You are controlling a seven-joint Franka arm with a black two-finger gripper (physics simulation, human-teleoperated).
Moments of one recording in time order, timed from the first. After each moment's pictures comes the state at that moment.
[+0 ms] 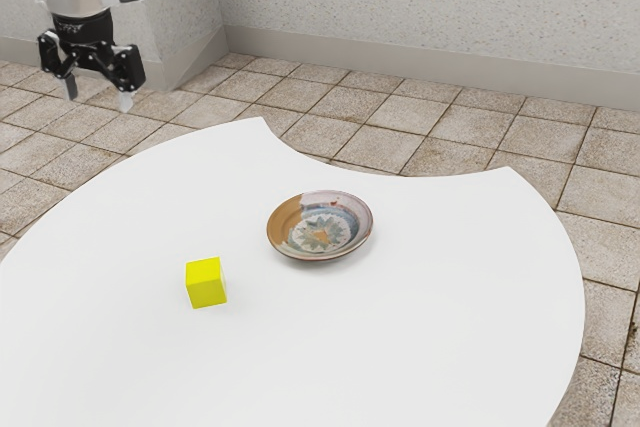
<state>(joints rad) -0.07 -0.10 0.19 -1.64 0.19 1.54 -0.12</state>
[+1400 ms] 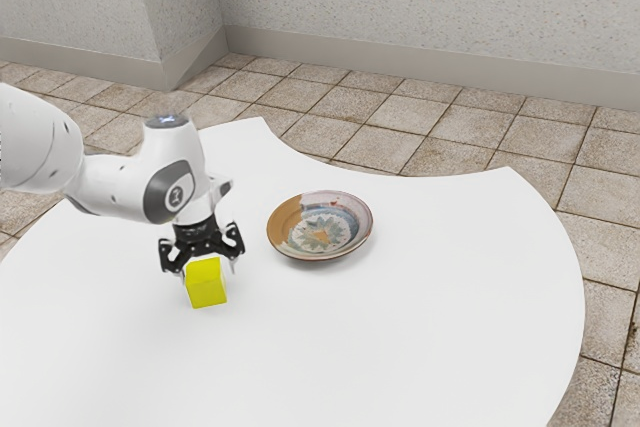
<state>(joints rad) -0.10 0.29 0.19 -2.15 -0.08 2.40 -0.63</state>
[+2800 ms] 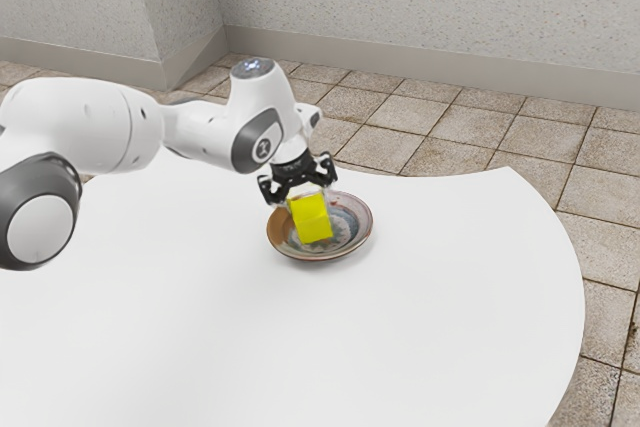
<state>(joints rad) -0.15 0.54 0.08 -1.61 -0.05 2.41 -0.79</state>
